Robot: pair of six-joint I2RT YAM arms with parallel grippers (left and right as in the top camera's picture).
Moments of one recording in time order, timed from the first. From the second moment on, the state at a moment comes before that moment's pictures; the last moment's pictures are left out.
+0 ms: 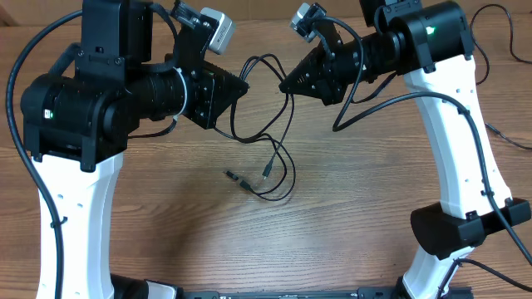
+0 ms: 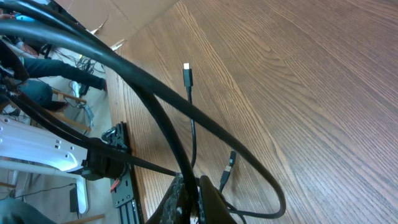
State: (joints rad) left arm -0.25 1.58 2.22 -1.44 0.62 0.03; right arm 0.33 1.94 2.37 -1.53 -0.88 -0.46
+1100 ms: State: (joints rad) left arm -0.25 1.58 2.22 -1.50 -0.02 -0.21; right arm 0.24 1.94 2.37 -1.45 -0.41 -0.03
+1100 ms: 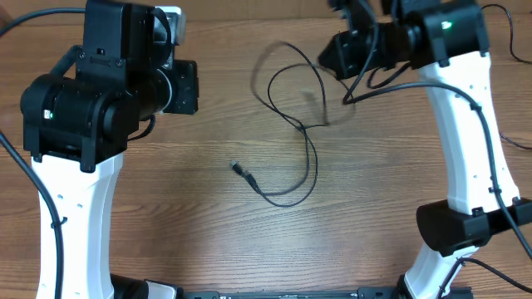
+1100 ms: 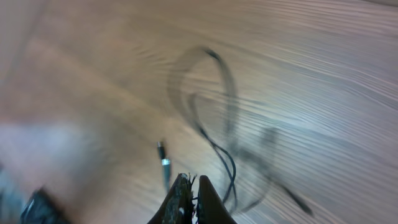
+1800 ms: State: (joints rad) left arm -0.25 1.63 2.22 -1.50 -0.12 -0.28; right arm 0.13 1.69 2.44 -1.47 -0.09 0.12
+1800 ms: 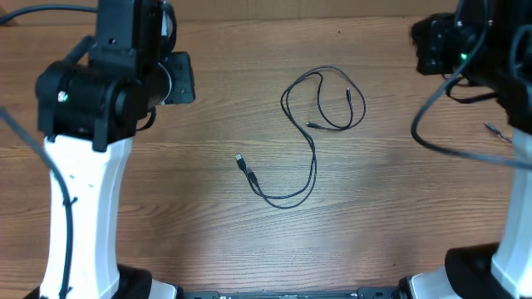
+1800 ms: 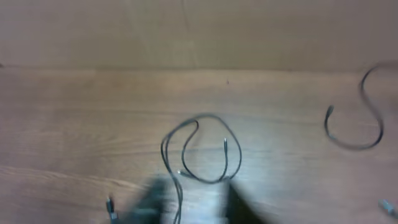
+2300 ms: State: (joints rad) left arm -0.25 1.69 2.22 -1.53 -0.10 -0.28; right arm 0.14 2.01 1.80 -1.12 -0.19 -0.02
